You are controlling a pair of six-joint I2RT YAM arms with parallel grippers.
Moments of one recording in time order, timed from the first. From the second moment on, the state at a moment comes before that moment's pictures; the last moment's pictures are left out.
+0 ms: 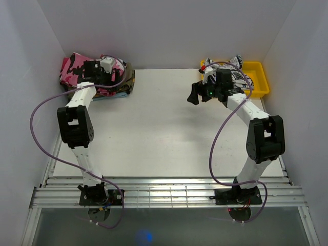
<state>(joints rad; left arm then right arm) 0.10 2.03 1.72 -0.33 0.40 0.27 0.25 1.77 1.37 -0.19 -0.54 -0.11</state>
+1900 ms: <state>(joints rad) 0.01 1.85 1.85 -0.72 0.38 0.04 -0.02 1.45 1.28 -0.50 -0.55 -0.23</state>
